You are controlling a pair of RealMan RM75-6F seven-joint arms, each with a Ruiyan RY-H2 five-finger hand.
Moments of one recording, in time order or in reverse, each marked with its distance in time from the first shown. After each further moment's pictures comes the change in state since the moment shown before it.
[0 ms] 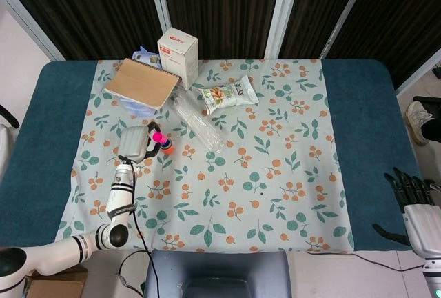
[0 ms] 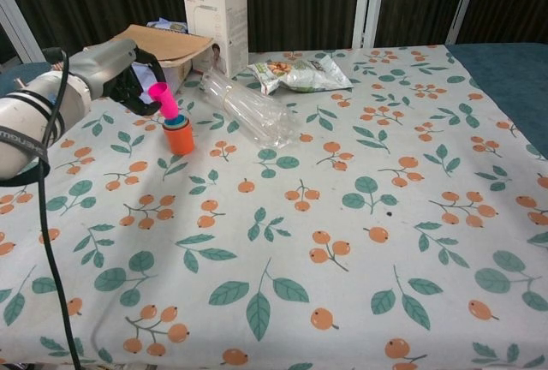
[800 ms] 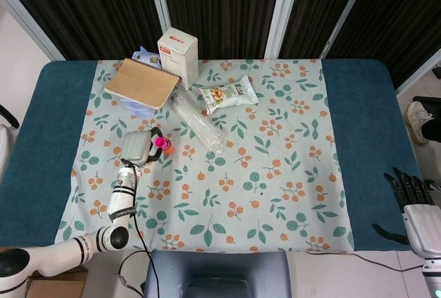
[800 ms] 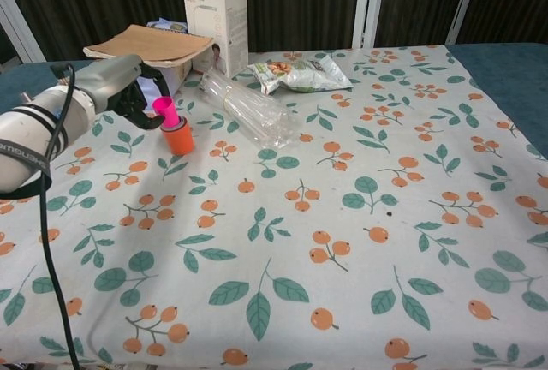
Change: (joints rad) left arm 0.000 -0.017 0.025 0.018 0.002 -0.025 -0.013; right arm -0.001 -0.002 0.001 -0.002 0.001 0.002 -0.005
